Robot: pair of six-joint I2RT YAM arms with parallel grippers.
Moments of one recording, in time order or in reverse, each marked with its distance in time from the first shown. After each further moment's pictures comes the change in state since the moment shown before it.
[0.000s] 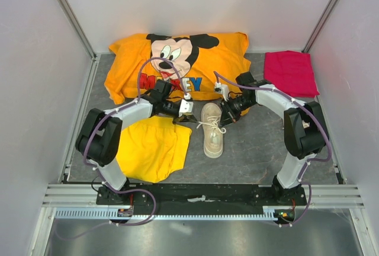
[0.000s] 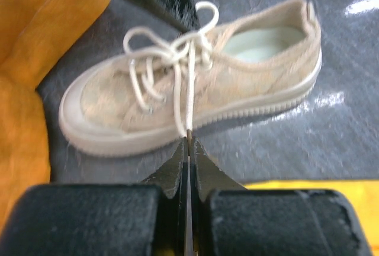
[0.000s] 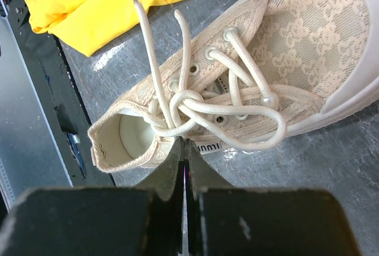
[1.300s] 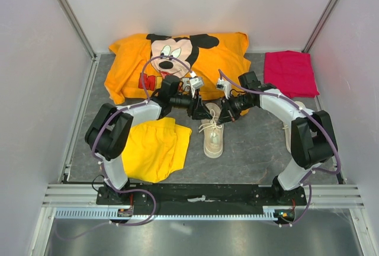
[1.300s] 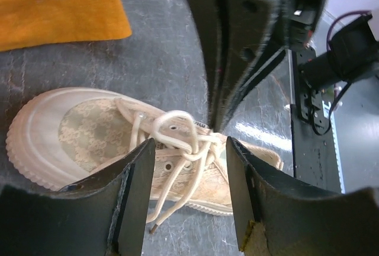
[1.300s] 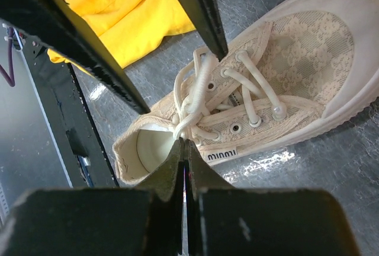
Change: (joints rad) left arm -0.055 0.088 0.003 0.552 -0.071 -1.164; right arm 0.011 -0.122 -0.079 0.146 -0.002 0.152
